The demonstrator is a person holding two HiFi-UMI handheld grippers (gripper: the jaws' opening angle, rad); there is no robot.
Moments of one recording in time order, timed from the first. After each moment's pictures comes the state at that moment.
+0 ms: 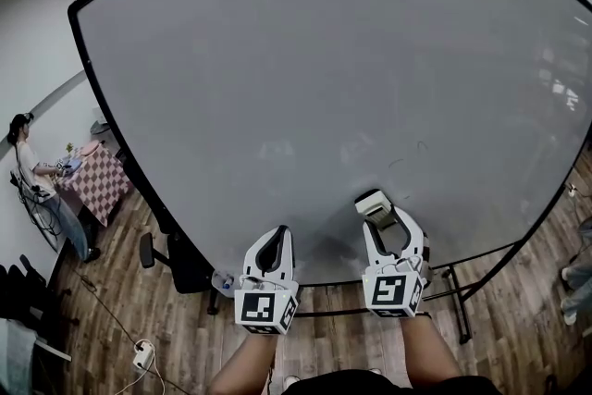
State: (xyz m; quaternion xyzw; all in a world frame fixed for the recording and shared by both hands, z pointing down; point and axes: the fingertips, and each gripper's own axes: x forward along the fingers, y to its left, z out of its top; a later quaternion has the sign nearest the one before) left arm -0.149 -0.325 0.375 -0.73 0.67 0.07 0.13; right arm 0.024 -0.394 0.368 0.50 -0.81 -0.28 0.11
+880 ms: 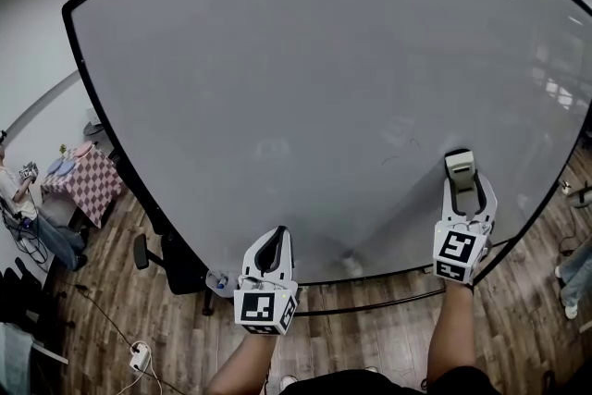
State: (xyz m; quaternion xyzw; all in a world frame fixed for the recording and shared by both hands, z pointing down) left arm -0.137 -0.327 0.381 -0.74 0.66 0.07 0.12; right arm 0.199 -0.451 0.298 0.66 -0.69 -0.28 0.09
